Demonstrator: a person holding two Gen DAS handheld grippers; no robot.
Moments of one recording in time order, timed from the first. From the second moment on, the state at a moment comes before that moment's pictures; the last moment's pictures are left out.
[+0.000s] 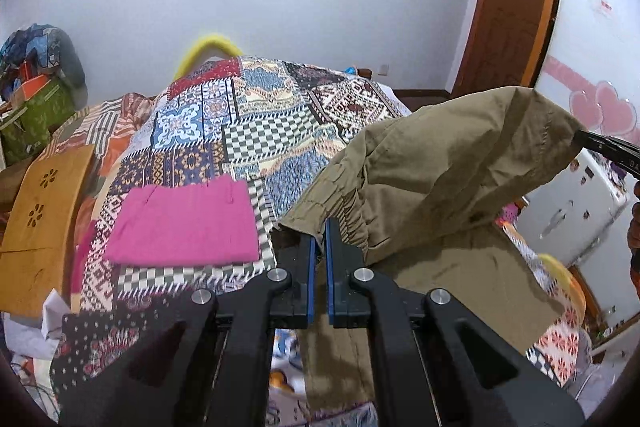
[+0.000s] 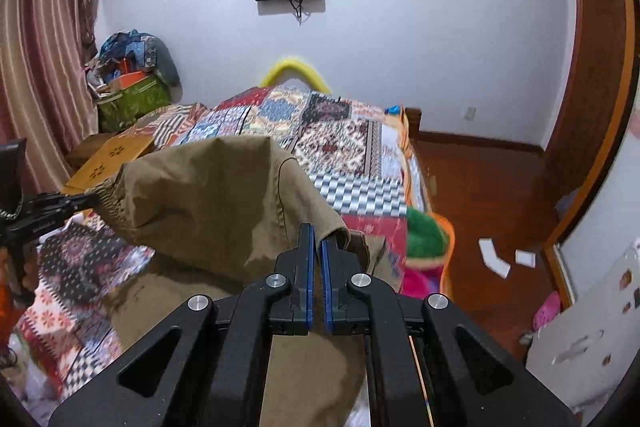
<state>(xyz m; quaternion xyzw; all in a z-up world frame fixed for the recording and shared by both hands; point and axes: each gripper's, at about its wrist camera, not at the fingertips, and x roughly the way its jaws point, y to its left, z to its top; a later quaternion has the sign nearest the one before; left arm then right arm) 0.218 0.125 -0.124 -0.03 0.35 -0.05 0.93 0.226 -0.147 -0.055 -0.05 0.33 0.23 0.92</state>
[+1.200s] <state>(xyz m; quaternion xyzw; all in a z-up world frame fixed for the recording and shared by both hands) 0.124 0.132 -0.212 -0.05 0.45 0.01 0.89 0.129 -0.201 -0.191 -0.09 0.50 0.16 0.85</state>
